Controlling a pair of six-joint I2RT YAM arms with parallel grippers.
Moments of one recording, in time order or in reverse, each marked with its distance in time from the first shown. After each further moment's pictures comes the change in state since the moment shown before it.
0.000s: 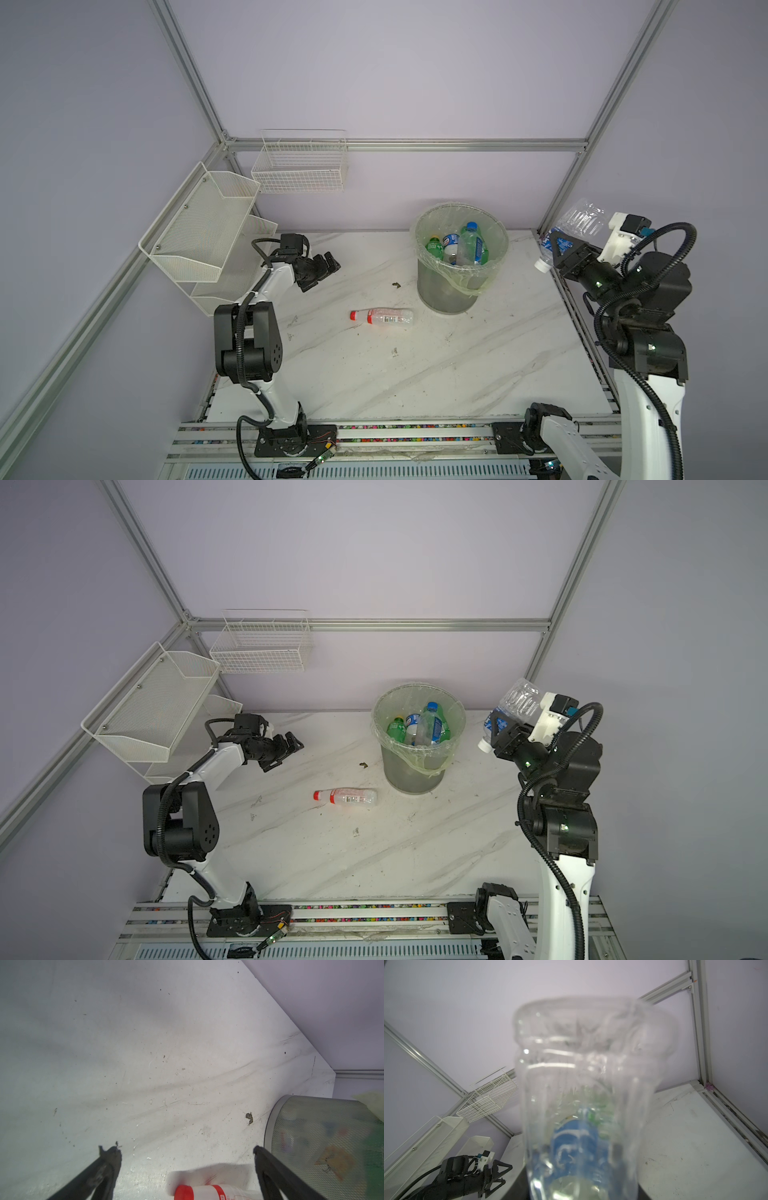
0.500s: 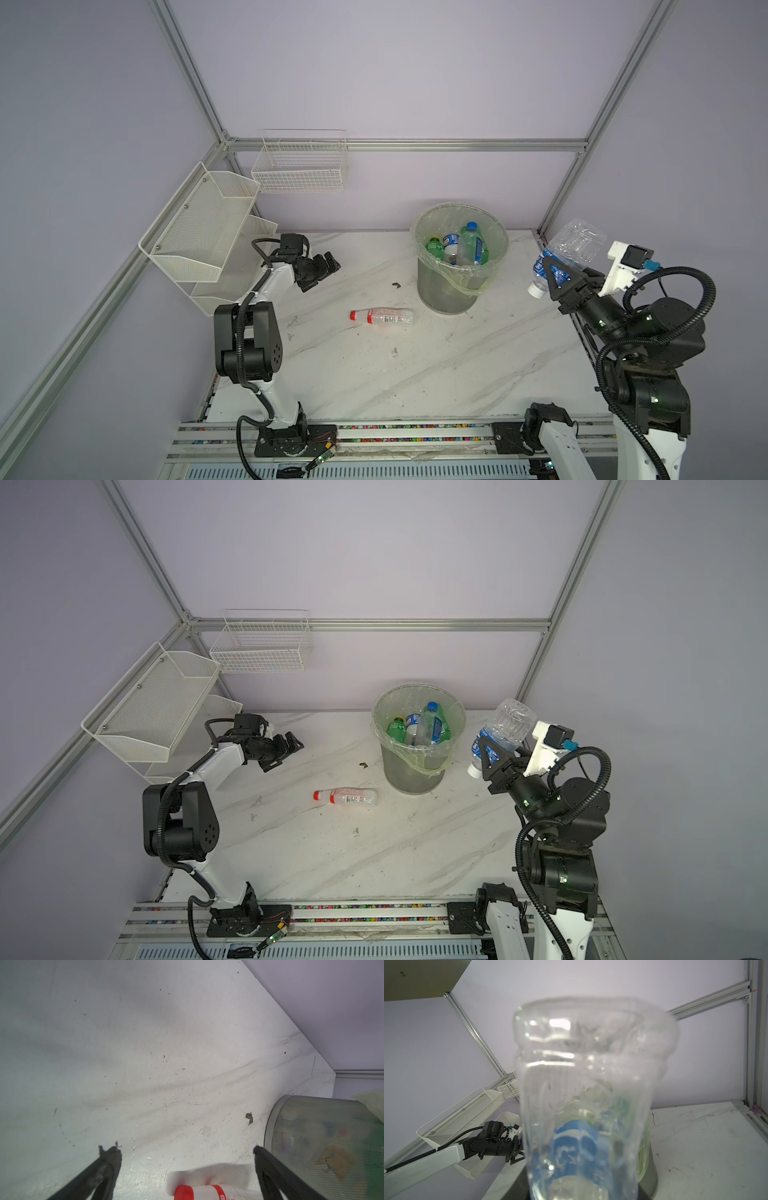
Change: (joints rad) left arm 0.000 0.000 0.000 0.000 0.000 0.000; right arm 0.003 -0.189 -0.125 0.034 -0.145 -0.008
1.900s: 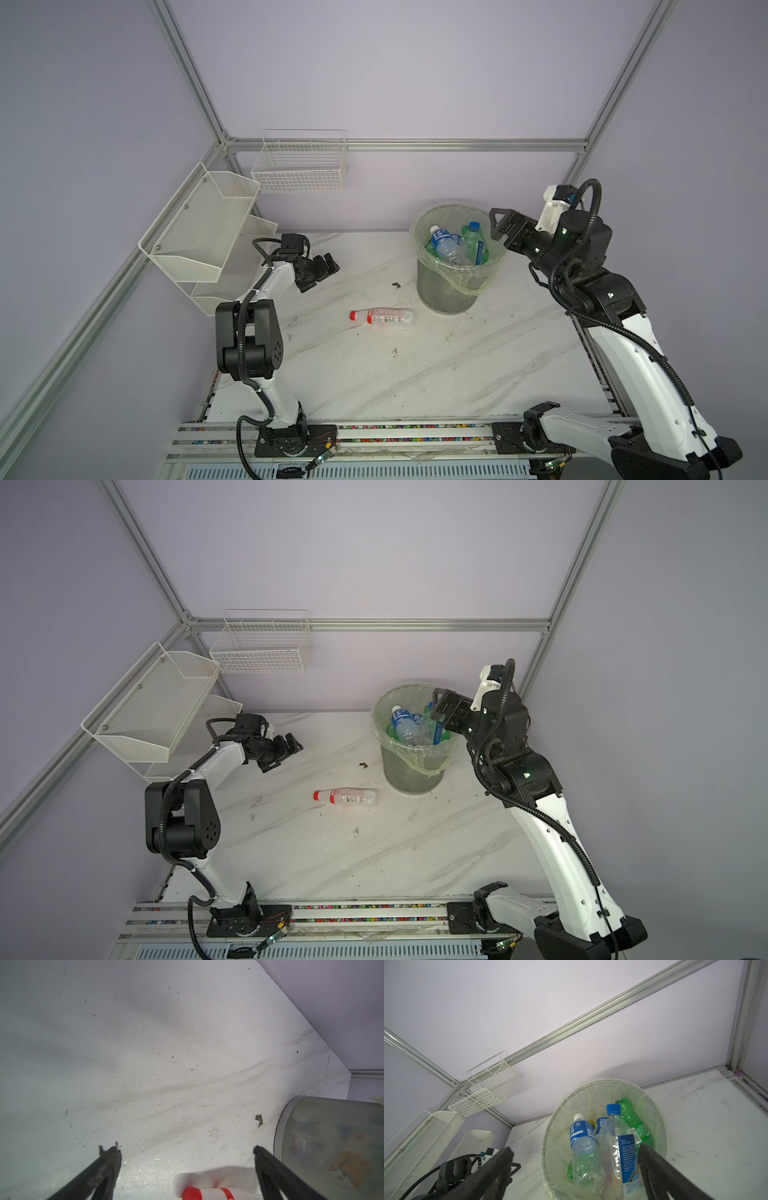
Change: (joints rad) left arm 0.000 0.023 0.018 -0.025 -0.032 0.025; right arm 0.543 0.494 0.341 -0.106 0.710 0.077
